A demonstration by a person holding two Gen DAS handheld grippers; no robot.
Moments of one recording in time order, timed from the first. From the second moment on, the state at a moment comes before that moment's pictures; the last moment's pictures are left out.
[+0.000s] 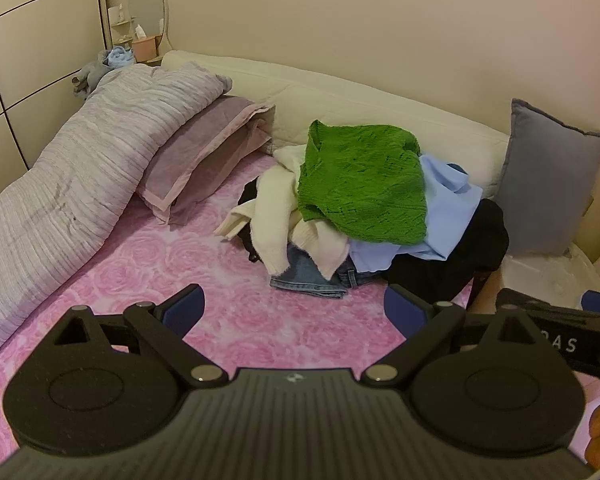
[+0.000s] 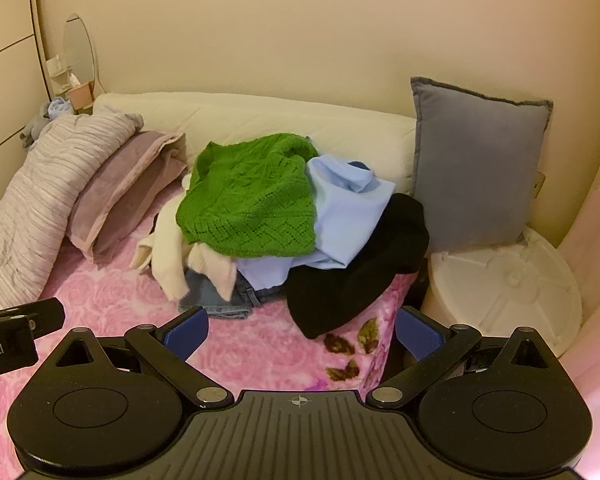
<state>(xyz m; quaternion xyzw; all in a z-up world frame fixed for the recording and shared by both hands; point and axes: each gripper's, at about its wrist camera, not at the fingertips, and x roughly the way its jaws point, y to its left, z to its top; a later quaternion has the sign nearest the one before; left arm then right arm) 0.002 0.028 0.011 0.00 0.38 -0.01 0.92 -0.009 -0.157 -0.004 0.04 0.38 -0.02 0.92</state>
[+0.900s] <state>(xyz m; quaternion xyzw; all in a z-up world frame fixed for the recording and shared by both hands) 0.015 0.040 -0.002 -0.02 0.41 -0.02 0.91 -0.003 -0.167 -0.014 0.04 0.38 -0.03 0.92</state>
